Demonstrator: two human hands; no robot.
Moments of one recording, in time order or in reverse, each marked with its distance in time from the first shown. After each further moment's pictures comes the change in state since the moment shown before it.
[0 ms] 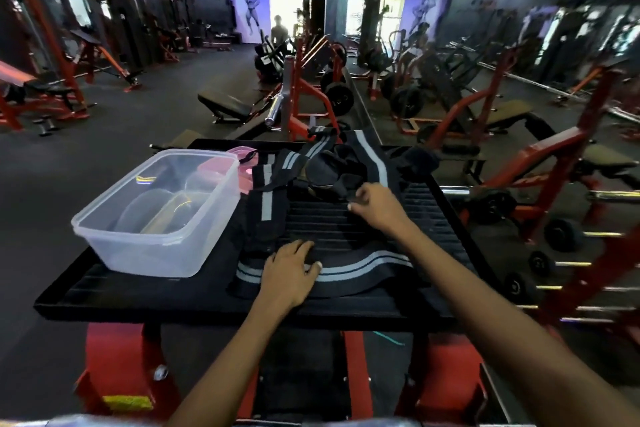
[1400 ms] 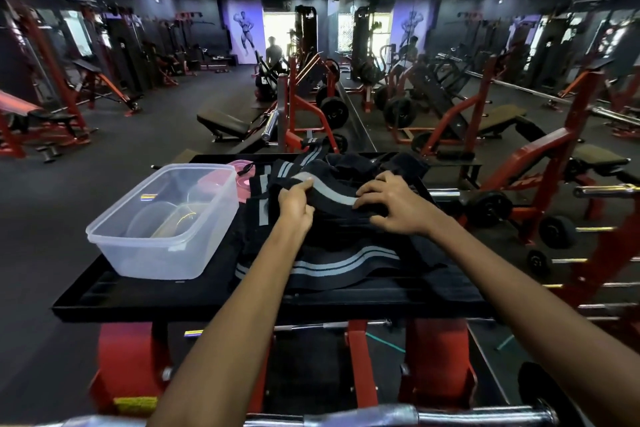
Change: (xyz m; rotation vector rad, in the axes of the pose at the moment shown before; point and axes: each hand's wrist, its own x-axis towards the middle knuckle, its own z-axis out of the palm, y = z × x) left_hand 0.066 0.080 -0.085 -1.820 0.172 -0.551; right_hand -0.066 0.012 -0.071 -0.322 -0.008 -0.588
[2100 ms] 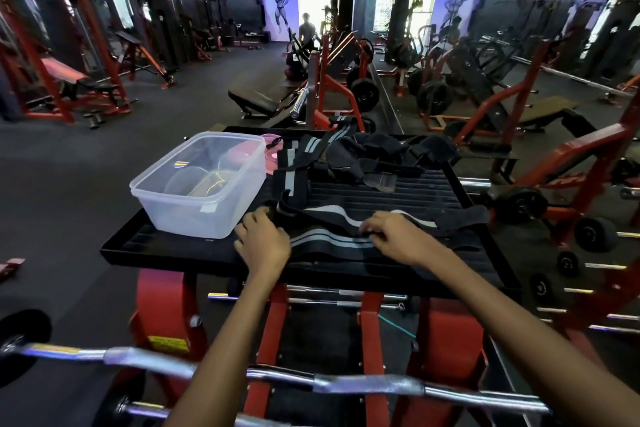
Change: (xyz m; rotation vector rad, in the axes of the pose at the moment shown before) left_hand -0.072 -0.020 -0.129 1.428 0.470 0.442; right_hand -0.024 -0.049 0.066 0.223 -0.152 0.112
